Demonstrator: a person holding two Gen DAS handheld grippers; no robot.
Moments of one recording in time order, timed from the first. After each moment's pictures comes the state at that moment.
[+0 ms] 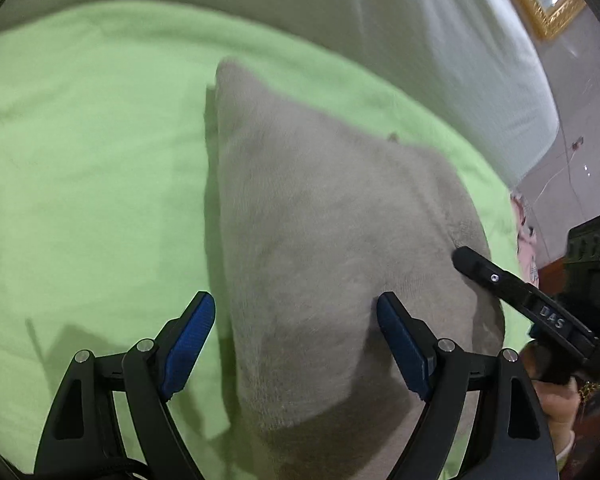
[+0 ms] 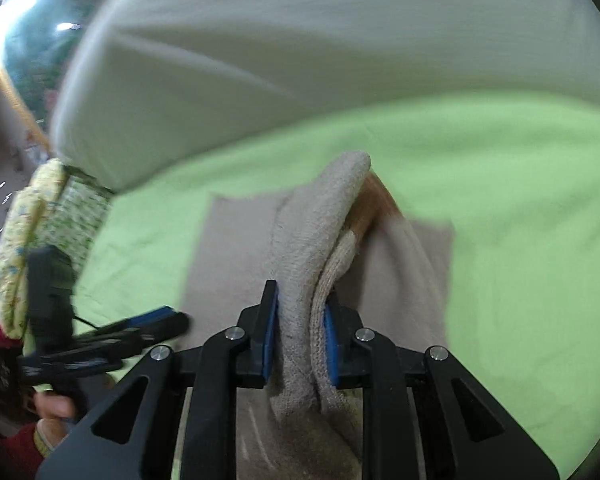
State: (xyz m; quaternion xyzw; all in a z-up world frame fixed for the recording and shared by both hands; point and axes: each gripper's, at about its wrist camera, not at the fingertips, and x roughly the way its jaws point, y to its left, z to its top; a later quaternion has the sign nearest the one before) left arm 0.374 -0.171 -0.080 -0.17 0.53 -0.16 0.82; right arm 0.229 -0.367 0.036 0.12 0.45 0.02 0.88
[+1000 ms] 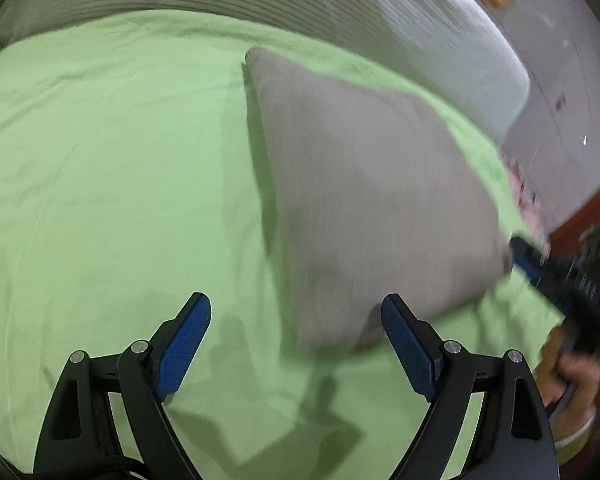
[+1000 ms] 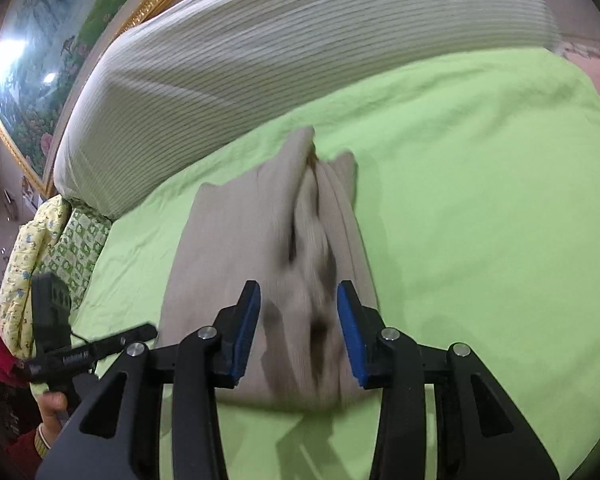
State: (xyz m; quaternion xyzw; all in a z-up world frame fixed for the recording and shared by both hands) left arm 0.235 -0.149 -0.075 -0.09 0.50 -0.16 0.85; right arm 0.087 -0.404 0.023 0.19 0.37 -0.02 0.91
